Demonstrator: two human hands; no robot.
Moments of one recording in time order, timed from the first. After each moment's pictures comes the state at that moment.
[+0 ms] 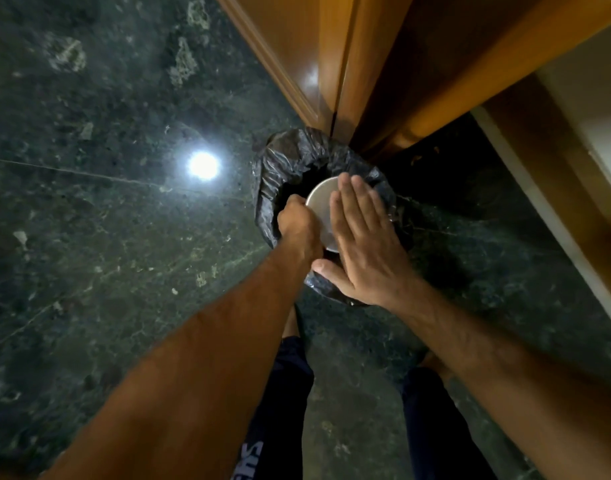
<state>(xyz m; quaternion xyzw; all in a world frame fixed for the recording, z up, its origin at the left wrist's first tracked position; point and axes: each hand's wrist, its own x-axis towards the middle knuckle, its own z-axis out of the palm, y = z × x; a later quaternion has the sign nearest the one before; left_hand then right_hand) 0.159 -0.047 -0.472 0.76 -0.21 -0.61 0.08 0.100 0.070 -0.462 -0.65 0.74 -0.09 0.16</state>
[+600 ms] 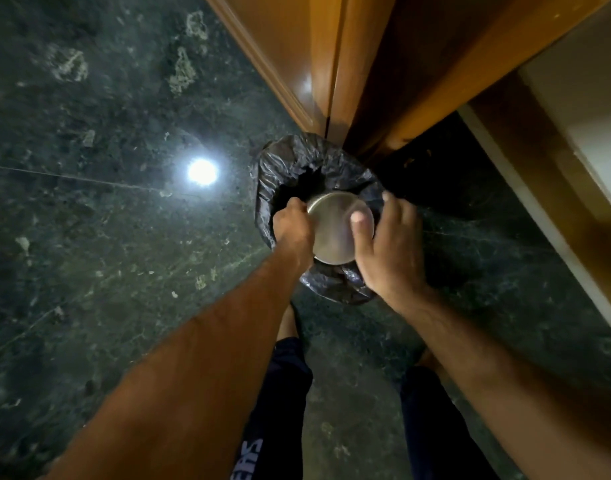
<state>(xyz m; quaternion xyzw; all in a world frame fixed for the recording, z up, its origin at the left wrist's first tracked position) 0.167 -0.041 -0.459 0.74 -0.33 -0.59 0.06 0.093 0.078 -0.439 -0.29 0.90 -0.19 0.24</state>
